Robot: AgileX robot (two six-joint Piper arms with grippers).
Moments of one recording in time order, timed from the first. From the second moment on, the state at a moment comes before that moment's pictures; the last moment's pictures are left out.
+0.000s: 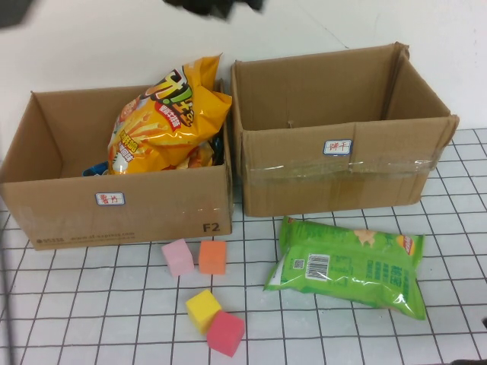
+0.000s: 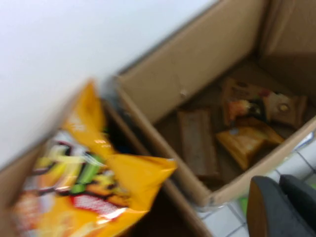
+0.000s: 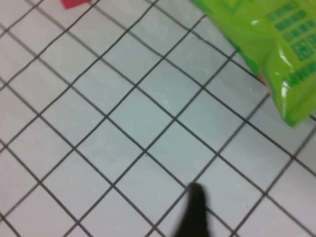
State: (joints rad) right arm 0.19 0.94 -0.45 0.65 0.63 -0.99; left arm -0.54 1.91 -2.42 -0.01 1.29 0.08
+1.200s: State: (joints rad) right arm 0.40 1.79 -0.90 0.70 0.26 -1.49; left arm -0.54 0.84 -0.99 0.09 1.12 -0.05
